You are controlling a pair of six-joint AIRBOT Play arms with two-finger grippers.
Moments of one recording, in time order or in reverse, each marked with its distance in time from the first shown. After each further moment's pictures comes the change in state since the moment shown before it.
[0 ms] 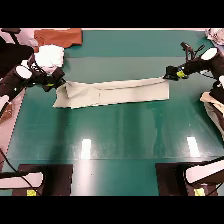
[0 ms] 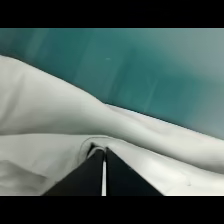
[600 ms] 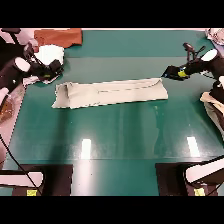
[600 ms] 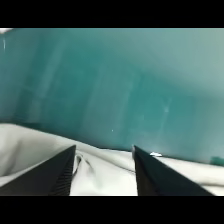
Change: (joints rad) left arm 0.001 -0.053 0.192 0.123 0.002 0.033; right arm -0.047 -0.008 0.004 -0.003 -0.056 -0.023
